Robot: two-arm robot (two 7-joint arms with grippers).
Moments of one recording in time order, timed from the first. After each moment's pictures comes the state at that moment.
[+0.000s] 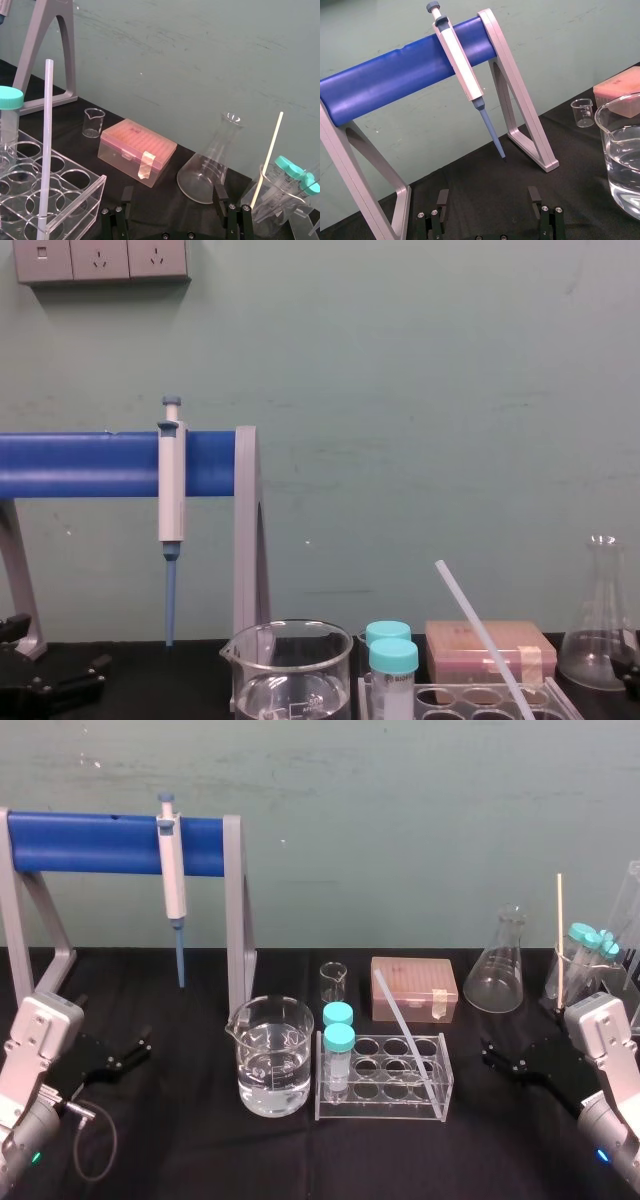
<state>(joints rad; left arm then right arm) -0.20 0.60 0.45 -1.41 -0.25 -0.12 0.03 0.20 0.60 -0.45 -1.41 0.25 -0.12 -0.03</state>
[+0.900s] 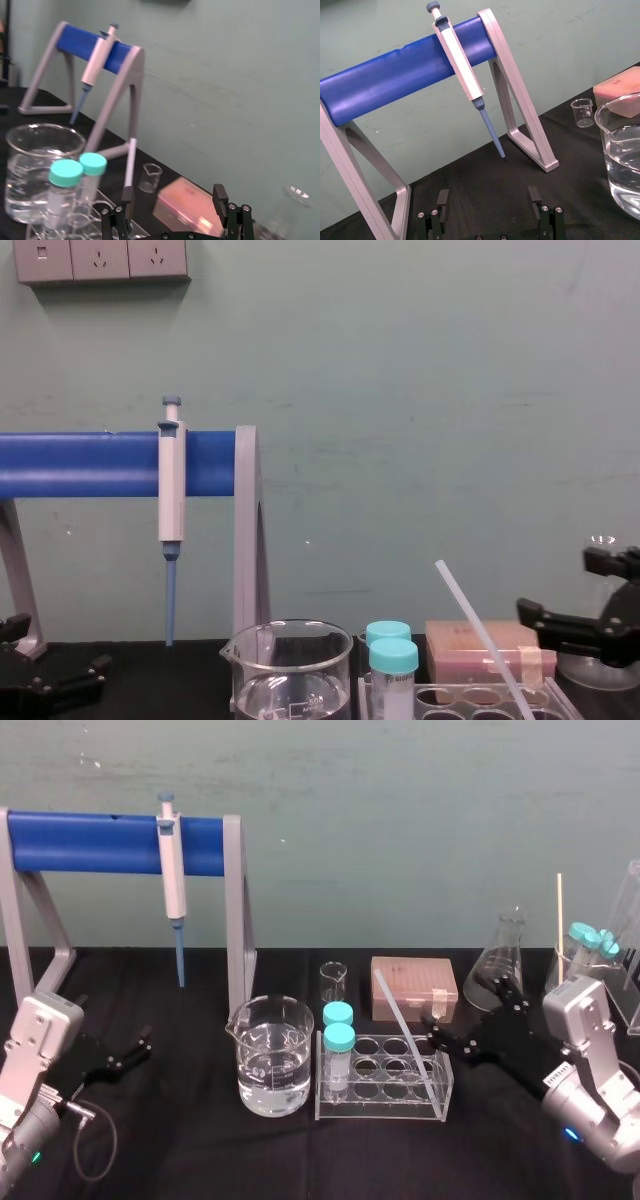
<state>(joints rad) -0.20 0.60 0.45 -1.41 -0.25 -0.12 0.03 0.25 0.56 -0.44 -1.43 0.26 -0.24 0.20</state>
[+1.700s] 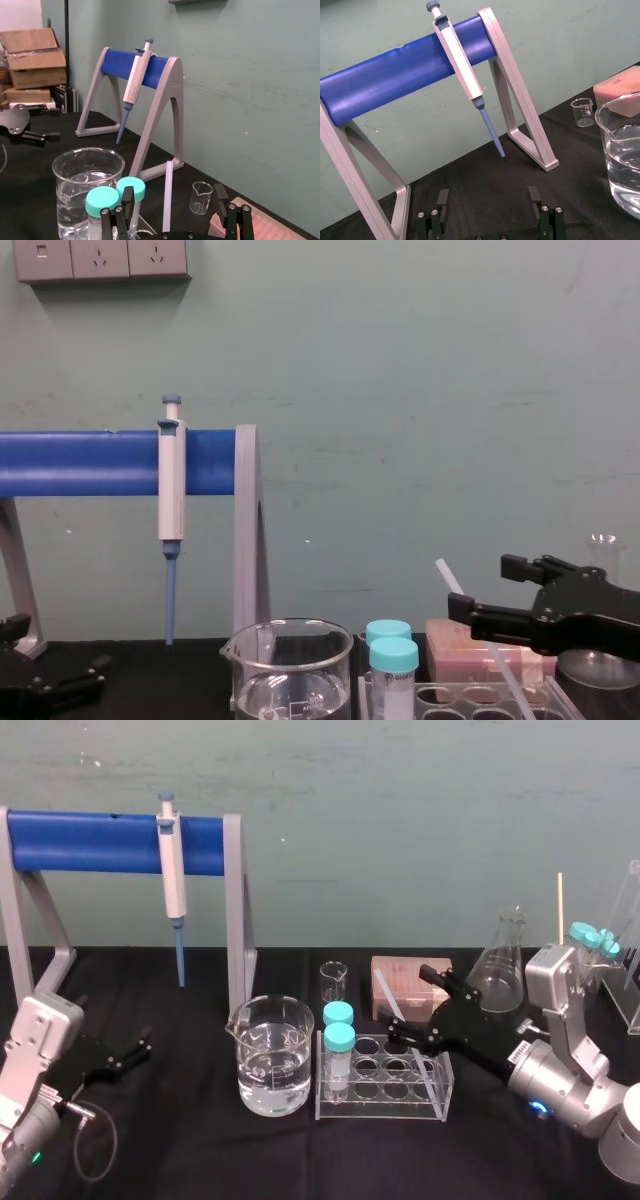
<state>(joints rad) -0.20 0.60 0.45 -1.41 -0.25 -0.12 0.03 0.40 0.44 -0.45 -1.20 0.41 -0.26 0.53</state>
